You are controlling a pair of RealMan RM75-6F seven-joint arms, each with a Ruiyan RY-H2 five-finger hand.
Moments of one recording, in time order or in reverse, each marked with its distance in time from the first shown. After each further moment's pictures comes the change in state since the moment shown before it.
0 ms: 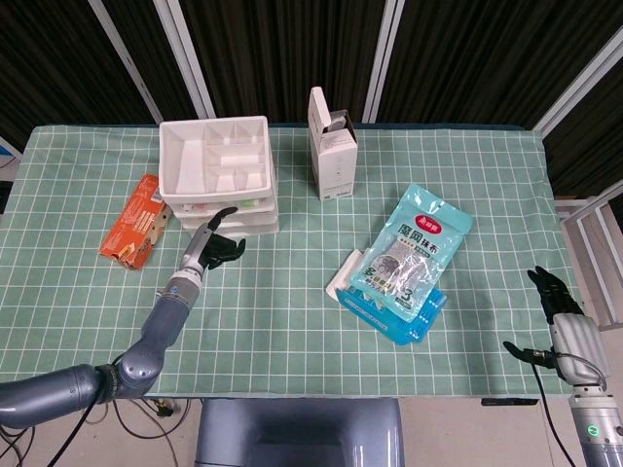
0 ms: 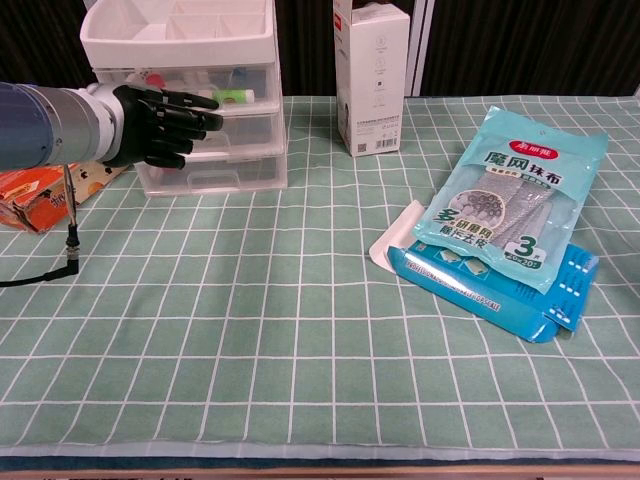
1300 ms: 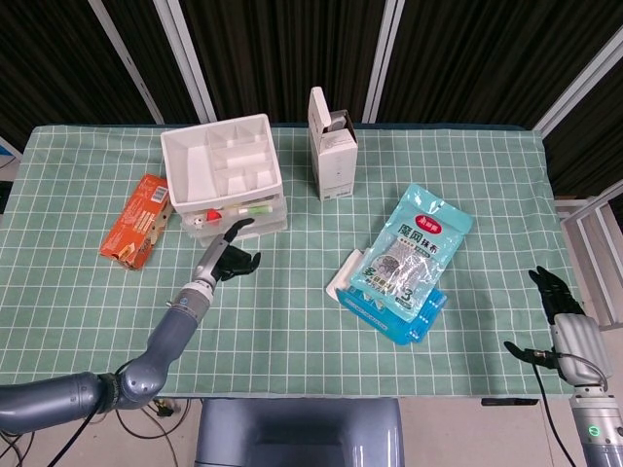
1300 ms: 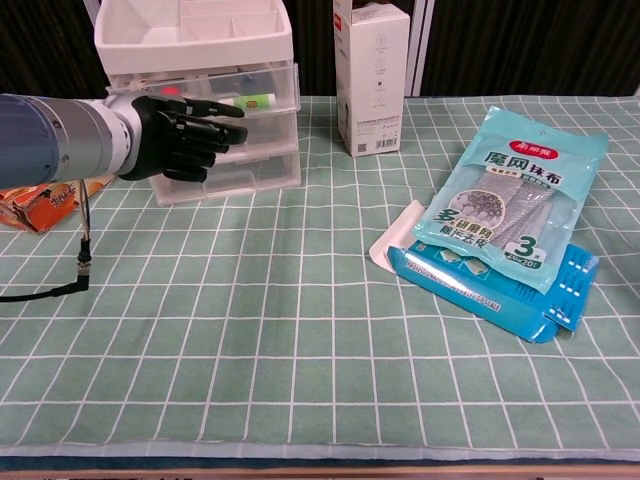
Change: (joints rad) left arm 0.000 0.015 0.062 -0.097 0.068 0.008 -0.034; right arm -0.003 0.002 0.001 -0.001 0.001 0.003 0.003
